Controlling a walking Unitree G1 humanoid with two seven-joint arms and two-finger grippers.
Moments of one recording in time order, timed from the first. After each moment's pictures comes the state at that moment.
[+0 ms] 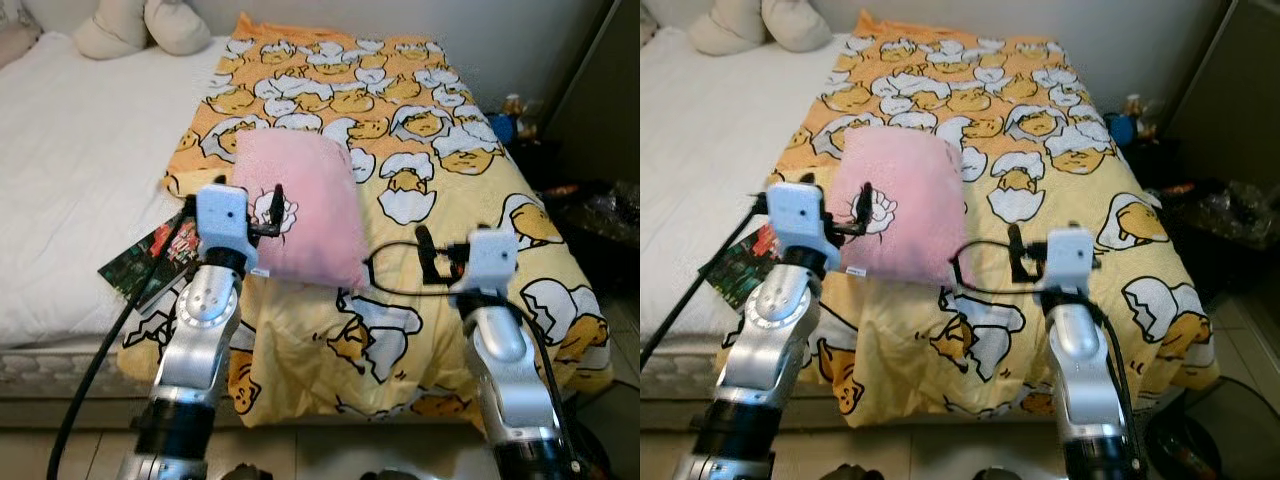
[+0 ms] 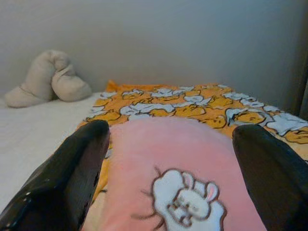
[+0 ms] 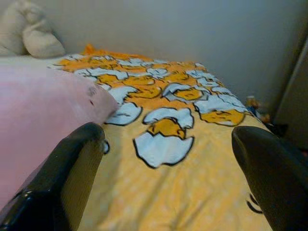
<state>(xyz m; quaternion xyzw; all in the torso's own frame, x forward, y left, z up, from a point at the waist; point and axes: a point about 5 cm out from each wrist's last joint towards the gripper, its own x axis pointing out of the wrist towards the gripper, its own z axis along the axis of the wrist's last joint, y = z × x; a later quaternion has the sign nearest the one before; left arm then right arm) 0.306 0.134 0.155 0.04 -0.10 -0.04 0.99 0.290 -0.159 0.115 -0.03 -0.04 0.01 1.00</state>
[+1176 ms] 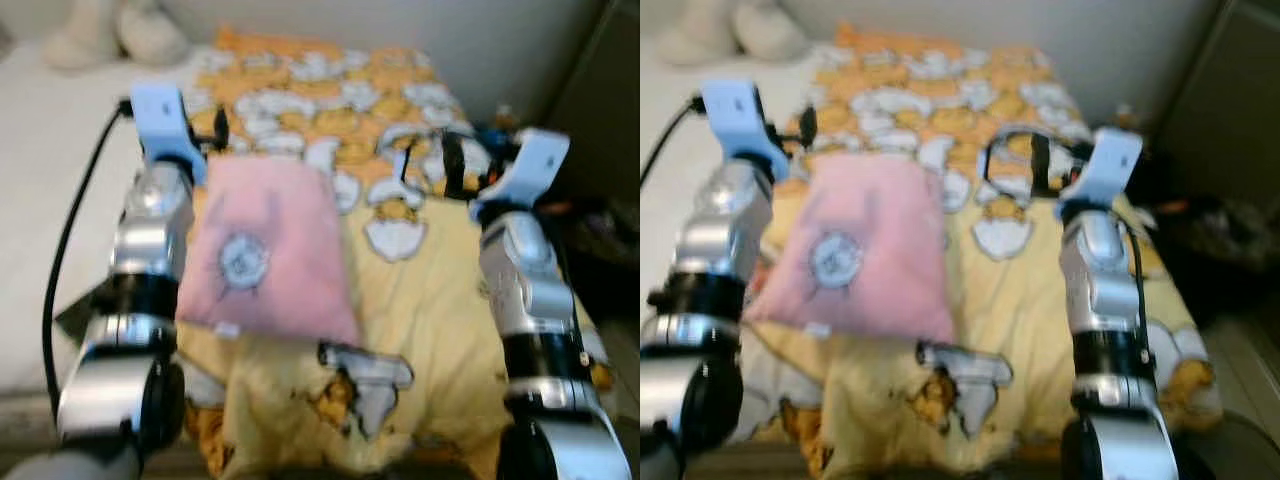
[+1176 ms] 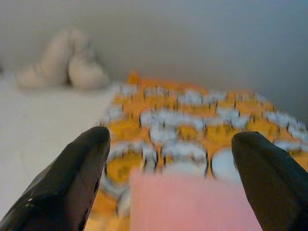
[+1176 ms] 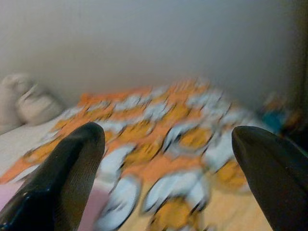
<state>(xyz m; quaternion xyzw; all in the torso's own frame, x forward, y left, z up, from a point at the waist) 0.393 0.194 0.214 -0.01 -0.02 0.02 1.00 0.361 -0.183 0.175 0.14 -0.04 0.00 0.99</state>
